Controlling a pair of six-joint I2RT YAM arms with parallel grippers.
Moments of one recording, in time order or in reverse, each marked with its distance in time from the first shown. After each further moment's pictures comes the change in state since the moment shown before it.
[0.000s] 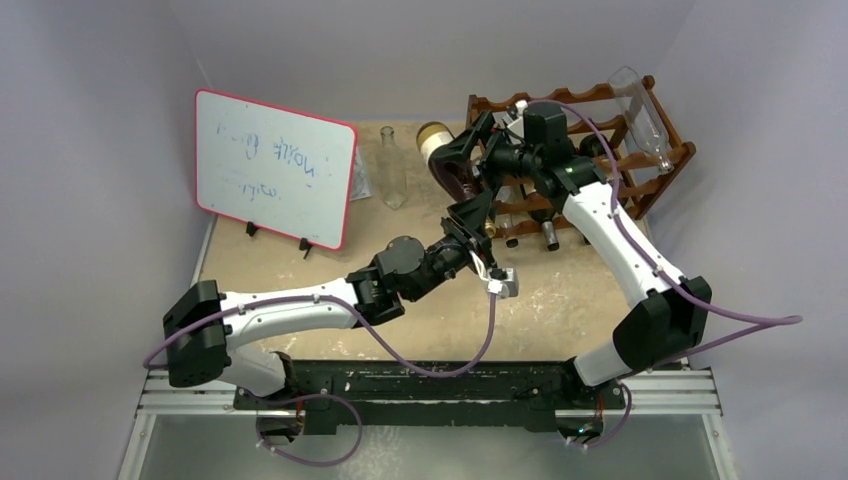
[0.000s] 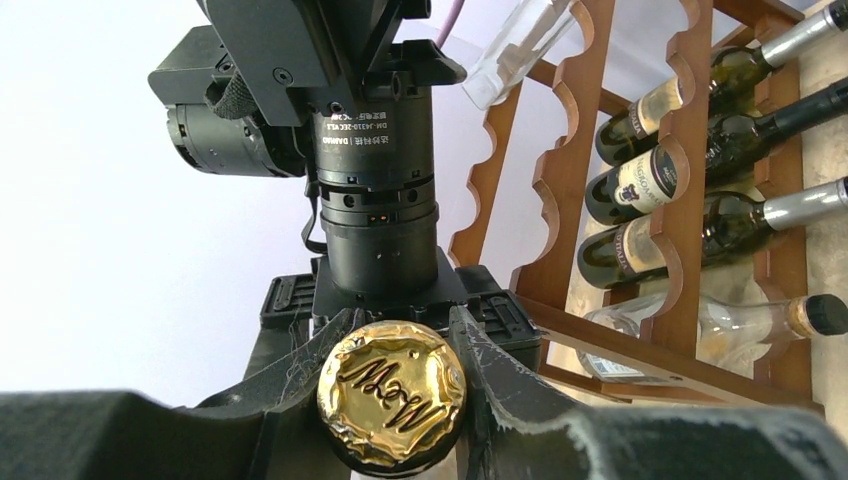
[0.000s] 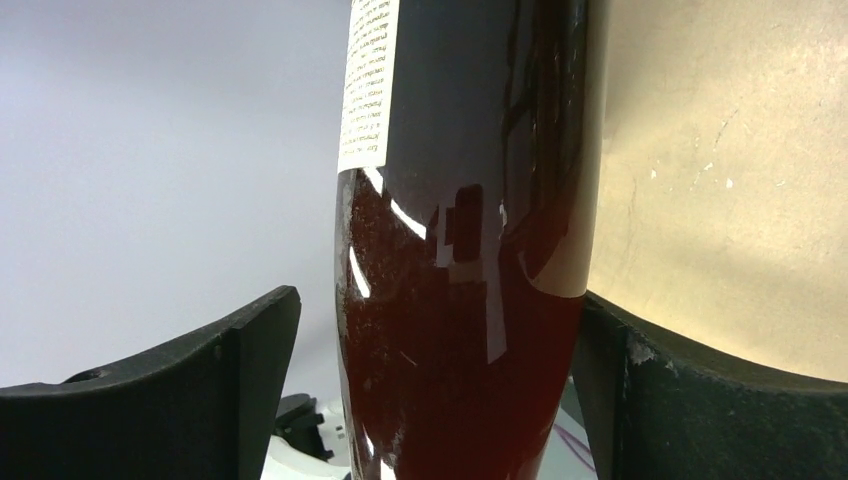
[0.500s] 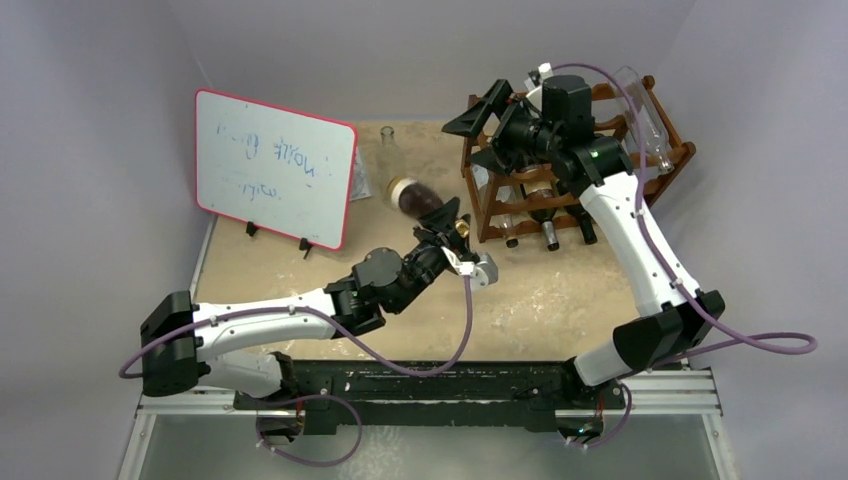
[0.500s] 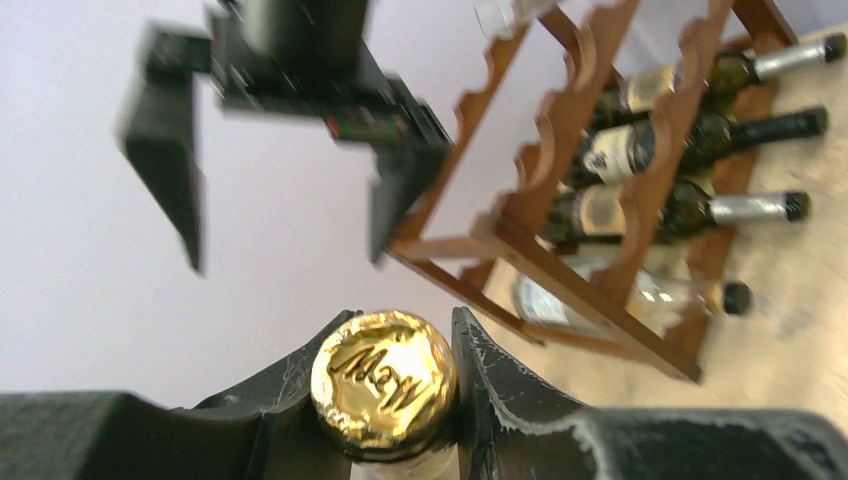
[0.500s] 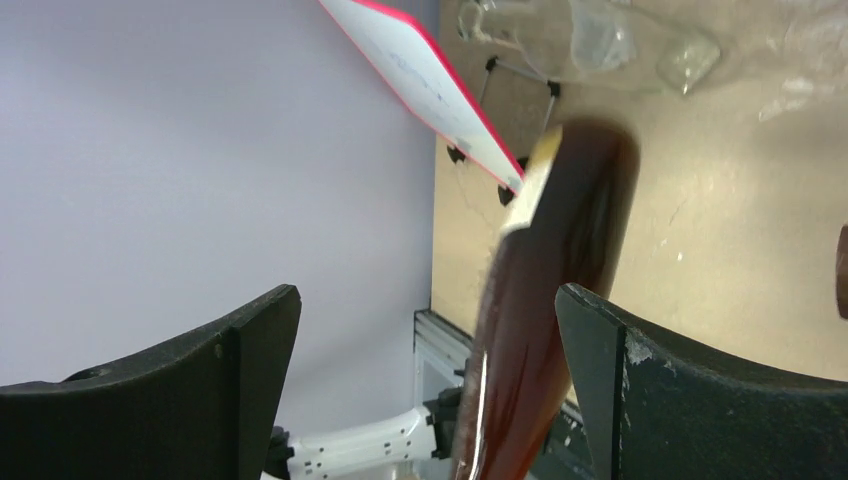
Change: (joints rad) left arm -0.031 -0.119 -0.086 0.026 -0.179 -0.228; right arm 0.004 0.010 0.247 -0.217 0.153 -0.146
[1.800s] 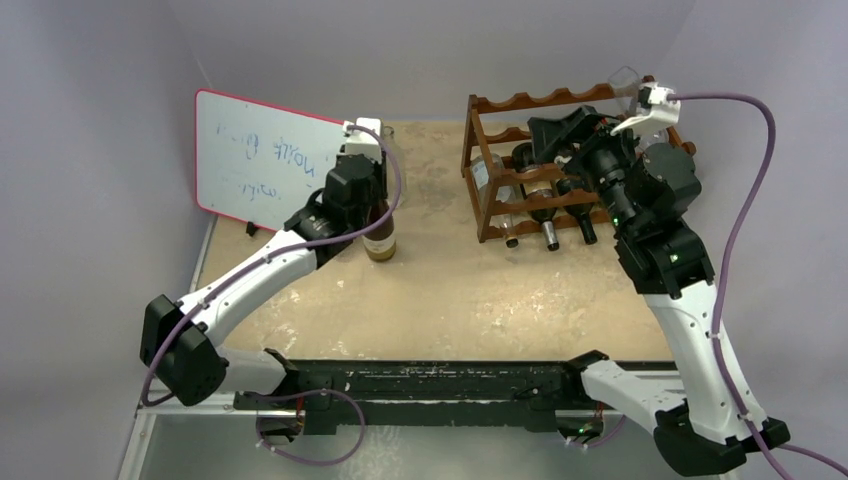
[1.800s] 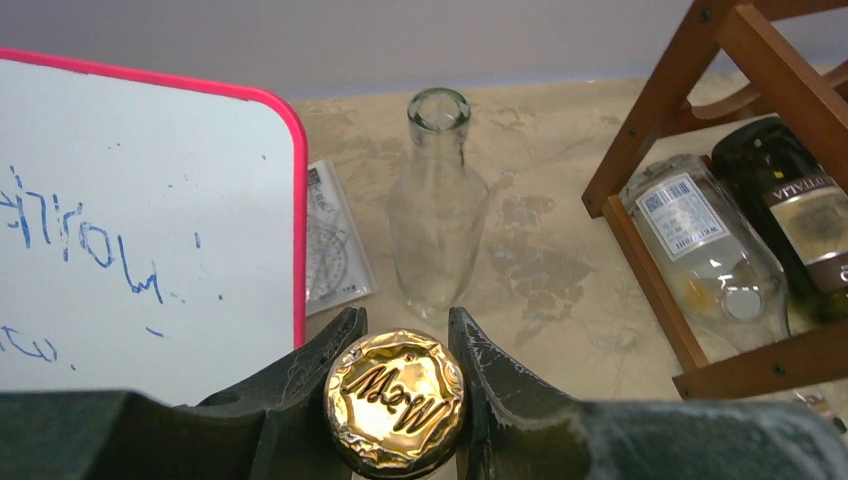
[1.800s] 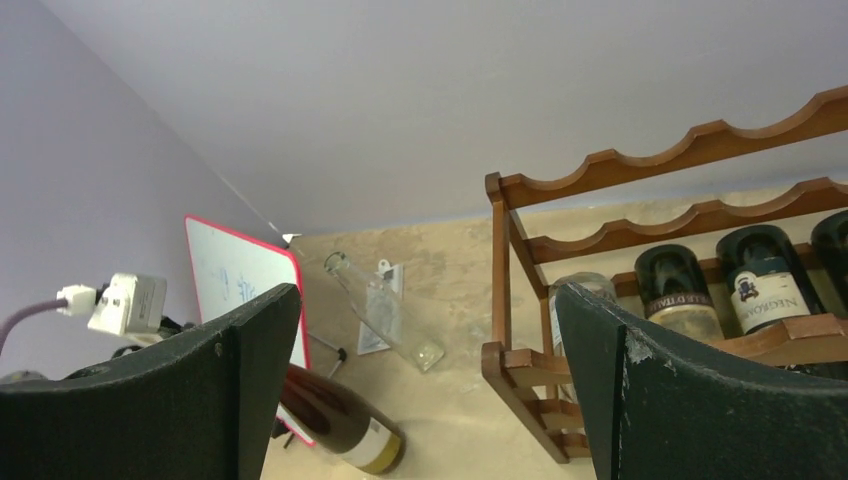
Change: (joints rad) left arm 0.540 0.024 0.201 -0.663 -0.172 -1.162; right arm -0.005 -0.517 -0.282 0.275 0.560 -0.578
